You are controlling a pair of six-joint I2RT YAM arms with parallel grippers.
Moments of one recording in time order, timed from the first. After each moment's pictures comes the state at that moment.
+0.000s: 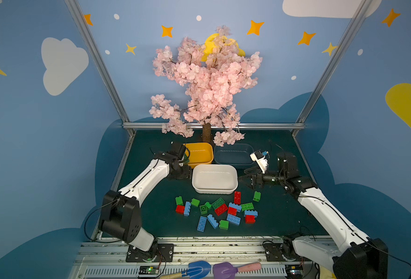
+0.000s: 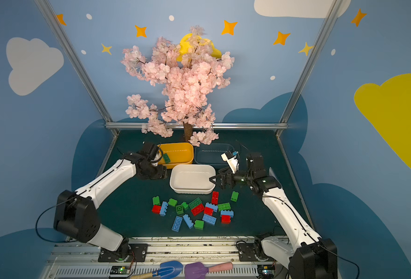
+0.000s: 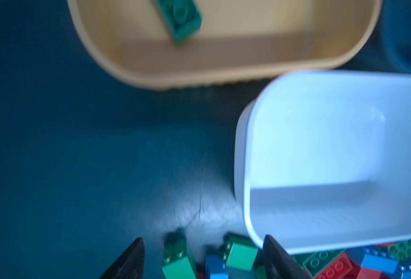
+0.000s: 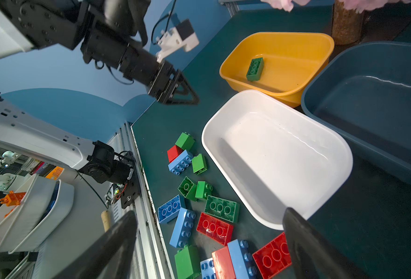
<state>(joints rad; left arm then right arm) -0.35 1.49 1.13 -0.91 0.03 -0.41 0.32 1.10 0.85 -0.39 -0.86 0.03</state>
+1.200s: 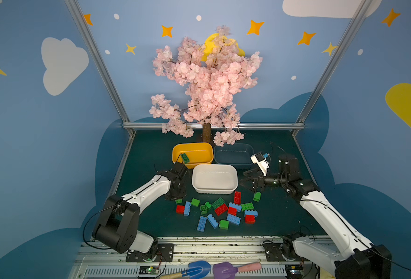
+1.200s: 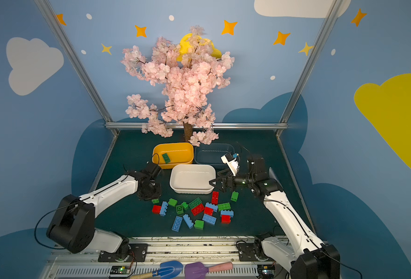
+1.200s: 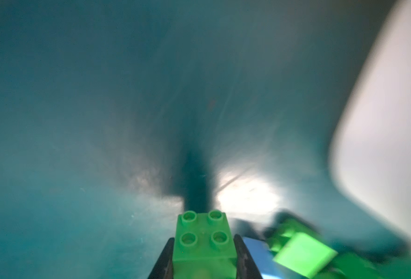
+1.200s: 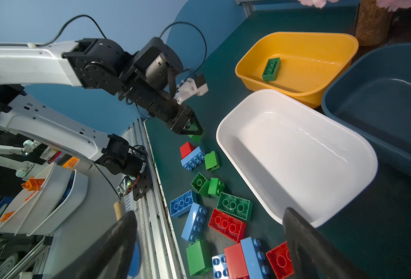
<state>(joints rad) -0.39 1.46 0.94 -0.85 -0.05 -0.60 0.33 1.06 0.83 -0.39 -0.93 0.04</state>
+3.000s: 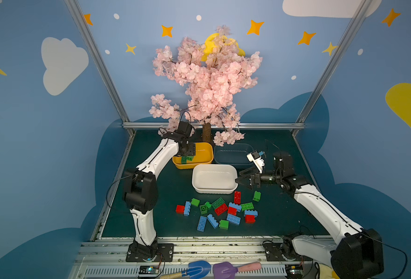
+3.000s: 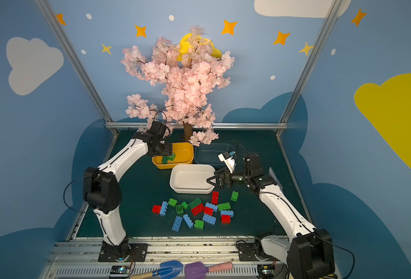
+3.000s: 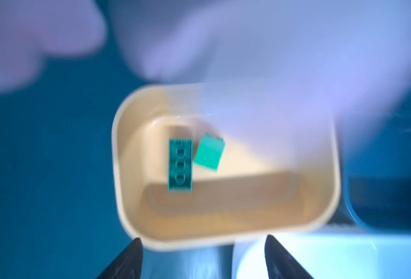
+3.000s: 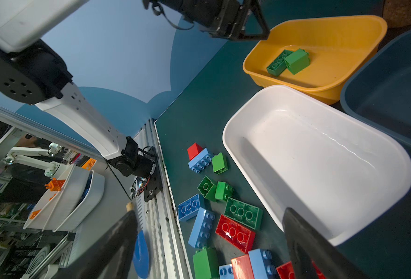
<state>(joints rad) -0.33 1.82 1.63 -0.89 -0.10 -0.34 0.34 1.16 0.84 -0.32 -0.98 0.08</state>
